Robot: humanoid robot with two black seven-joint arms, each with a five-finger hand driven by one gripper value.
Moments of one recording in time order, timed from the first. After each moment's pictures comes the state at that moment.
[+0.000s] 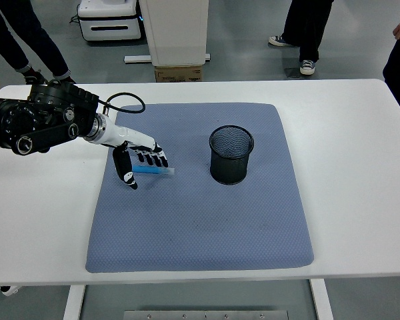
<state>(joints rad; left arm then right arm) -1.53 0.31 0.58 -0.87 0.78 -0.41 -0.23 0.04 0.00 0.20 0.20 -0.12 0.06 0.13</state>
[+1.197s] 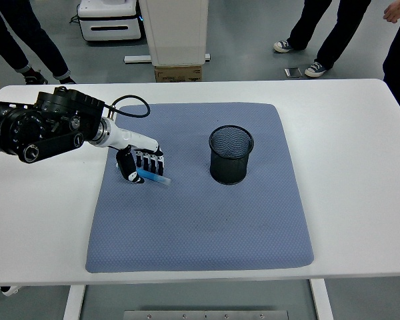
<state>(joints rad) -1.51 0.29 0.60 -0.87 0.85 -0.32 -0.23 0.04 0.00 0.20 0.20 -0.12 0.06 0.13</state>
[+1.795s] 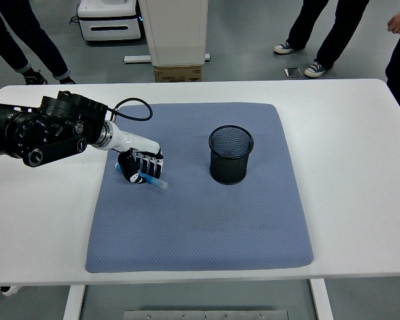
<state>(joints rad) -1.51 0.27 0.62 -0.87 0.85 -0.30 -0.23 0.04 0.00 0.20 0.20 -0.12 0.06 0.13</state>
